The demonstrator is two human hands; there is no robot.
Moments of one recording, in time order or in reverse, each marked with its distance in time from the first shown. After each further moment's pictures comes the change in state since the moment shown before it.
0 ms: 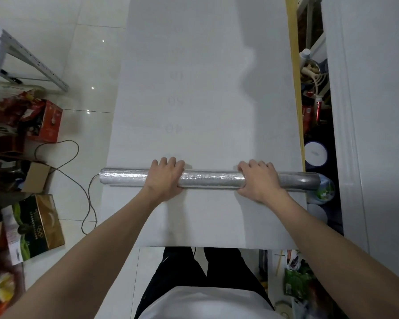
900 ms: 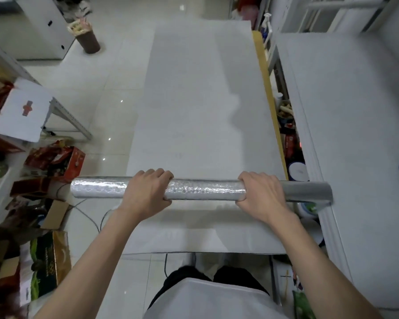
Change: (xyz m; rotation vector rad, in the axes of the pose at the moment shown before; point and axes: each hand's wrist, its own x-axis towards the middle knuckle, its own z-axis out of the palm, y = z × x) left_hand -0.121 -0.003 -0.122 -0.056 0.368 0.025; right_hand -0.119 -0.016 -0.090 0.134 0.385 -0.022
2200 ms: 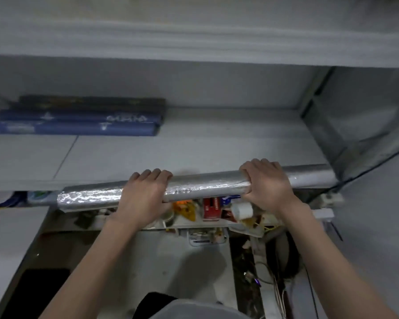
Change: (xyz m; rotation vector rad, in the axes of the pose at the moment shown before) left_hand -0.363 0.414 -0.049 -0.035 0.147 1.583; right_hand -0.769 -0.208 0.016 -0.157 0.388 1.465
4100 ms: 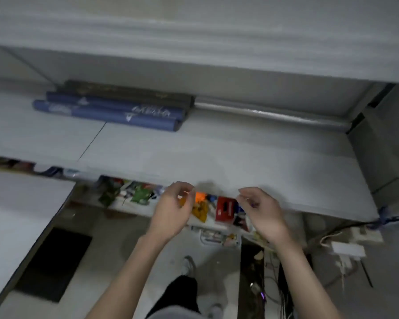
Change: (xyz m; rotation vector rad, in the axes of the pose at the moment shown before) left_hand 0.012 0.064 0.060 -0.924 0.268 -0.492; right_hand 0.003 0.002 0.067 1.029 -0.107 0.349
